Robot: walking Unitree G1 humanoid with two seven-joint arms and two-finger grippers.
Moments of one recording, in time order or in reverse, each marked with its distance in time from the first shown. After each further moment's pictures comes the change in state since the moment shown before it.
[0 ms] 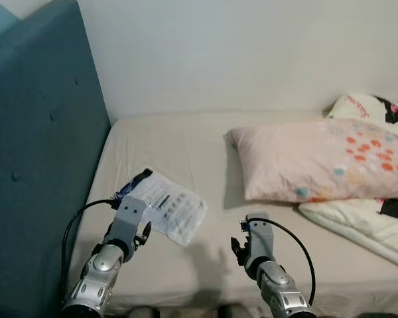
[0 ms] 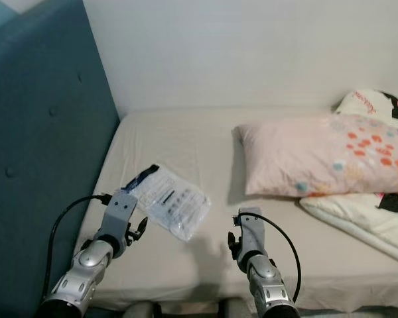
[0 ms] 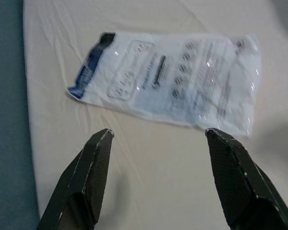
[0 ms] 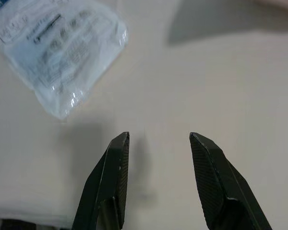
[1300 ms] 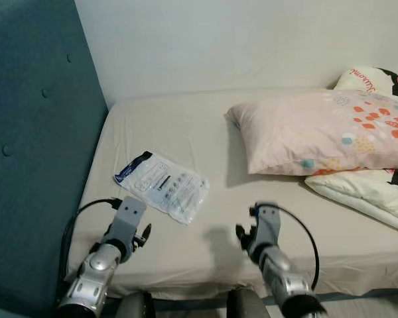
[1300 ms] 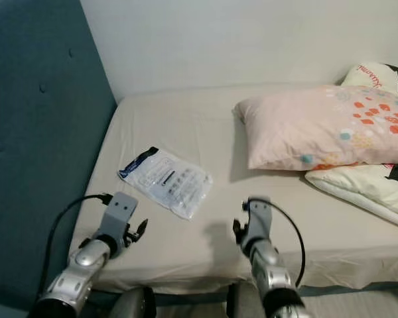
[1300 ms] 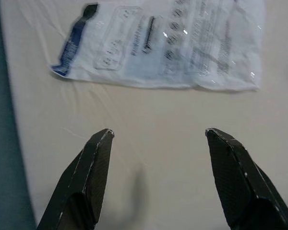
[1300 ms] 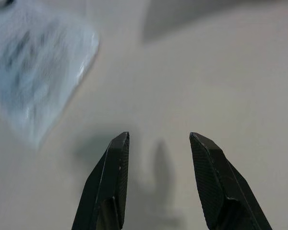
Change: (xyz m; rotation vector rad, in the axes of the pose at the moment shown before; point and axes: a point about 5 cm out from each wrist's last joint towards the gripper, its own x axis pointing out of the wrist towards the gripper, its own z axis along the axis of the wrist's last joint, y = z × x) left arm -0.003 0.017 0.008 0.062 -0.015 -0.042; right arm 0.021 -0.019 0.053 0.129 -0.078 -0.052
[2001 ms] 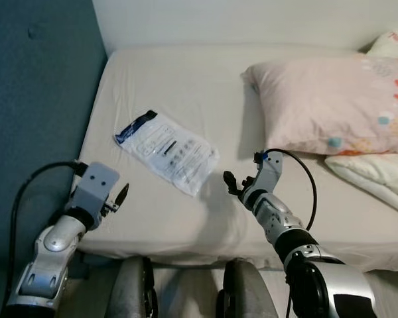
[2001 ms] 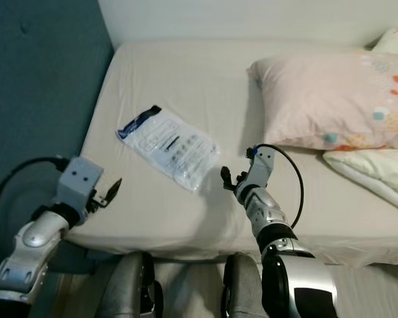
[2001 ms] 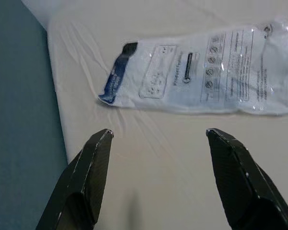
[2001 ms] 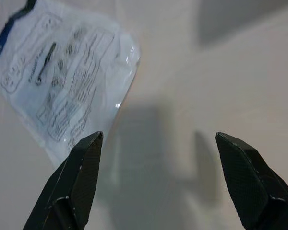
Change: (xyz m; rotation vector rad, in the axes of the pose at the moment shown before) left arm -0.044 0.056 0.086 0.167 -0.337 0.080; right arm 0.023 0.027 0.072 0.208 -0.089 0.108
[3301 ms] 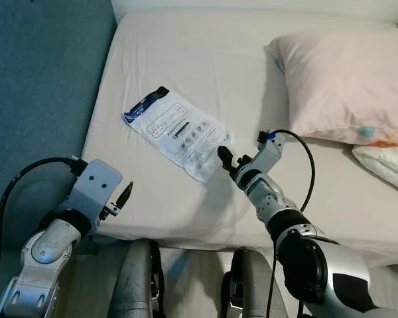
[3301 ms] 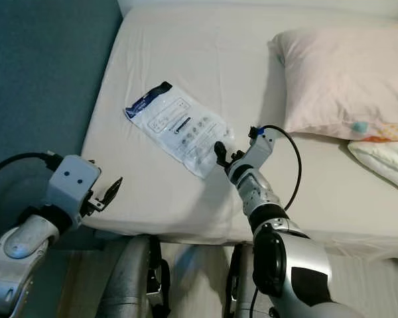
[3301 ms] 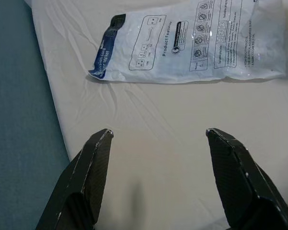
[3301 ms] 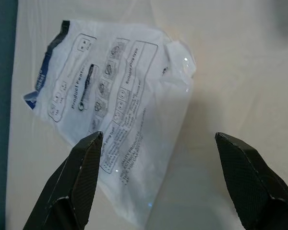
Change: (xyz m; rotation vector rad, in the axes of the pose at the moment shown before) left arm -0.022 -0.010 0.028 0.050 0.006 -0.044; right arm 0.009 0.028 0.036 0.198 -0.118 0.097
